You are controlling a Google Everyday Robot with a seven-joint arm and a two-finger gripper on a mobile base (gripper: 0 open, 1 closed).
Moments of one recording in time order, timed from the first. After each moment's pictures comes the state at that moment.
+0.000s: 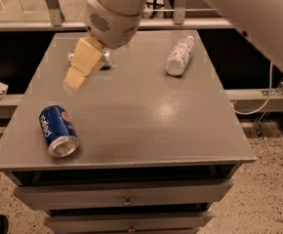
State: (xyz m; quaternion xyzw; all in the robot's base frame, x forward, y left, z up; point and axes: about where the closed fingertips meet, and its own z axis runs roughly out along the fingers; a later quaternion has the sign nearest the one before) arm 0.506 0.069 0.970 -0.49 0.85 0.12 0.16
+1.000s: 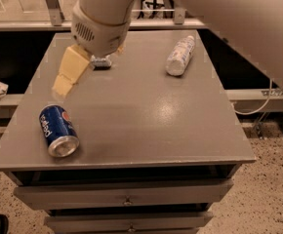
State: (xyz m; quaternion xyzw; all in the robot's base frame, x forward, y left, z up) arm 0.502 0.088 0.958 -0.48 0.86 0.12 0.15
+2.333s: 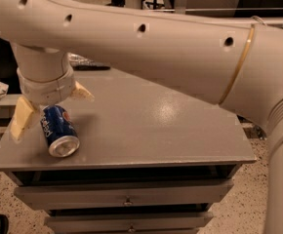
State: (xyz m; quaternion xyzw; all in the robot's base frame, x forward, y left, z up) arm 0.472 0.175 0.861 -0.37 0.93 0.07 0.07
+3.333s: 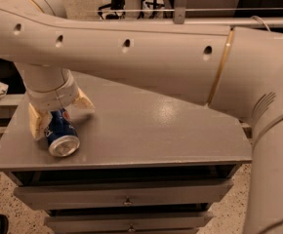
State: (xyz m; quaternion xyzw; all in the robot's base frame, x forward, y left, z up) arm 0.488 0.170 0.834 -0.29 0.95 0.02 0.08
